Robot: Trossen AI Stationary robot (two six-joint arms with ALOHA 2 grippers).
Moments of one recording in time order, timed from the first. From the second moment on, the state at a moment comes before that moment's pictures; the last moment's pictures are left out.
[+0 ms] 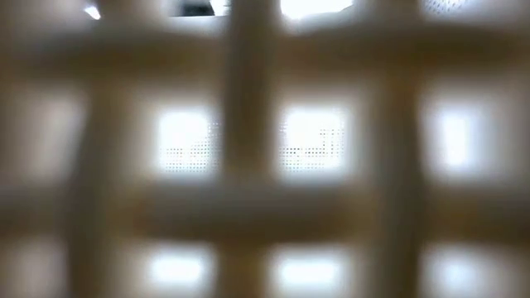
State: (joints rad) left arm 0.19 1.41 0.91 -0.36 0.38 0.07; right arm -1.05 1.36 1.16 -0.41 -1.01 -0.67
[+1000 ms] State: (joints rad) left arm 0.20 1.09 0.91 -0.44 0.01 -0.34; right arm -1.05 1.36 1.16 -0.41 -1.01 -0.67
